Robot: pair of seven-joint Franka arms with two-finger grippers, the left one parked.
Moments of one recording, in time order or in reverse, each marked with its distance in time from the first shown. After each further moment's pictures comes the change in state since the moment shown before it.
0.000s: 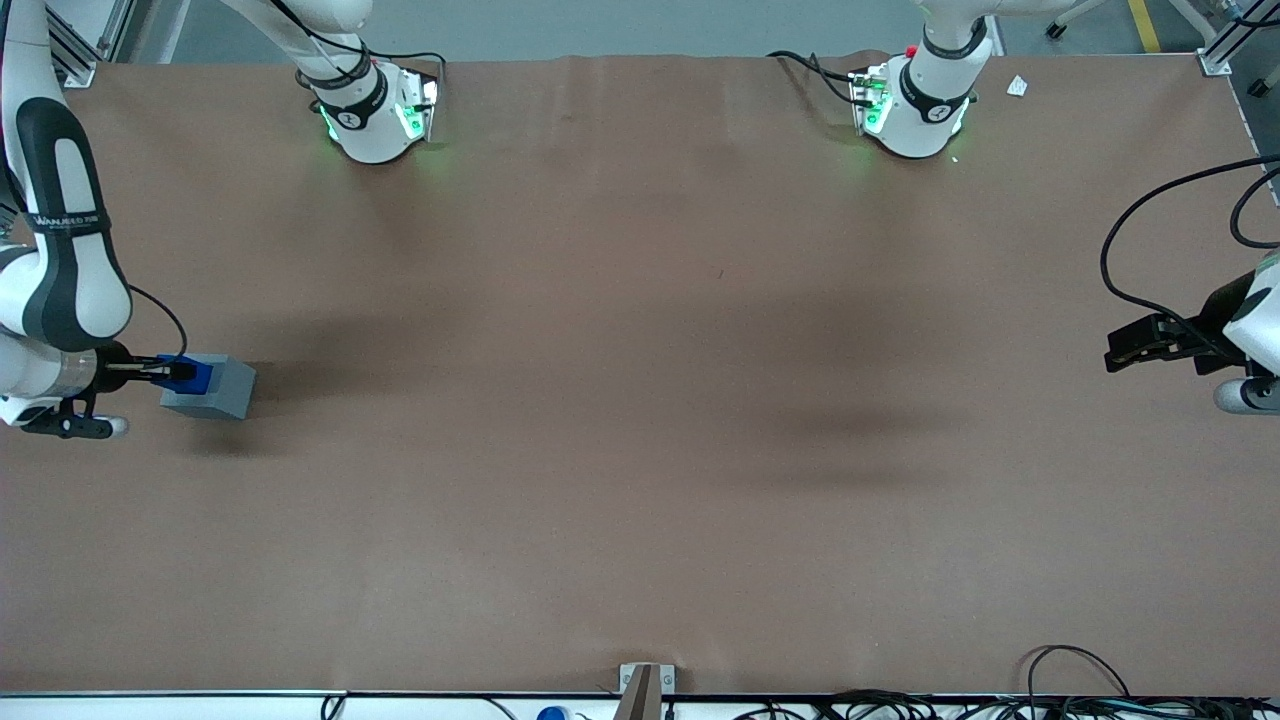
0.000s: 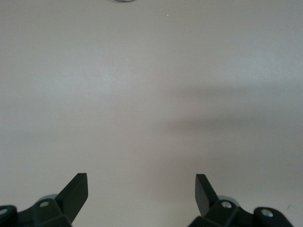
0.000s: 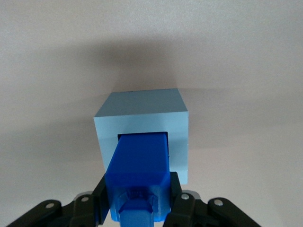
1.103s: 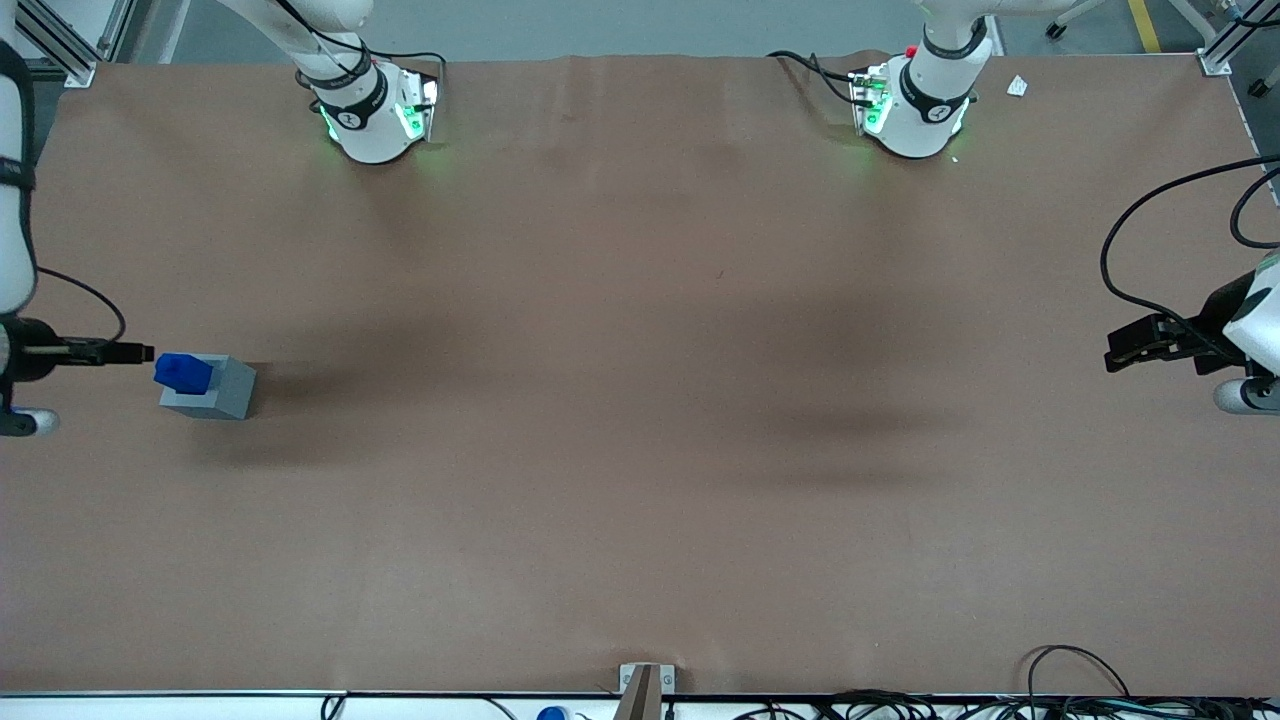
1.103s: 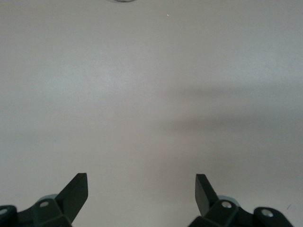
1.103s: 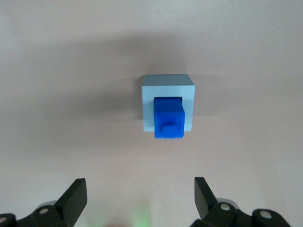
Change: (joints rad) arm 0.049 -0.097 0.027 0.298 0.011 -0.423 0.010
